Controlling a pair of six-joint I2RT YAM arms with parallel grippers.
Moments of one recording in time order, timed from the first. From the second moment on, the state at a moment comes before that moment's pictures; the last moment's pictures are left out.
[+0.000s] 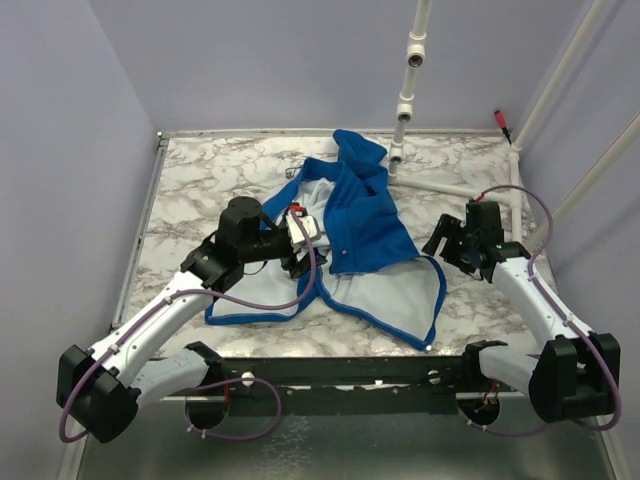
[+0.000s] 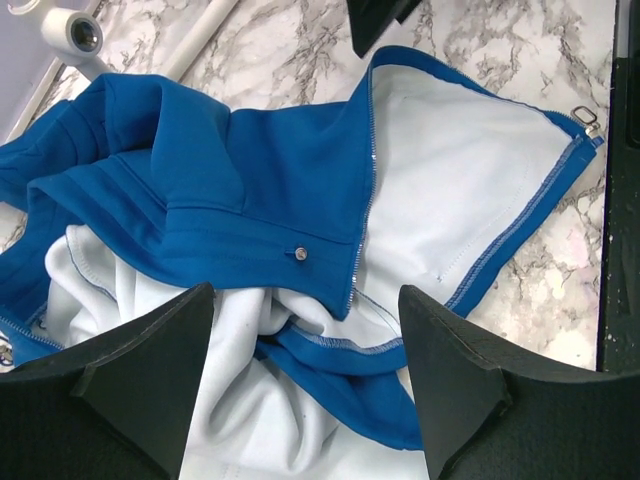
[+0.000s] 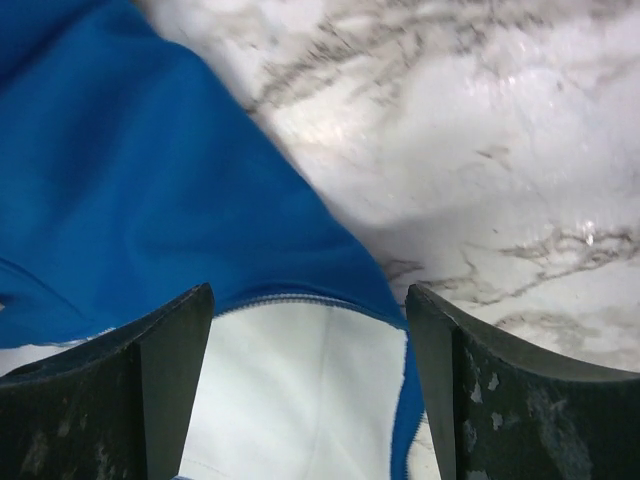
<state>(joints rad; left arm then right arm) -0.60 1.03 0.83 -0.16 0.62 0.43 0.12 1.13 0.74 -0.47 -0.03 0.49</state>
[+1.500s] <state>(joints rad) -0.60 0.98 0.85 -0.14 0.62 0.29 0.09 1.13 0.55 -0.31 -0.17 0.45</state>
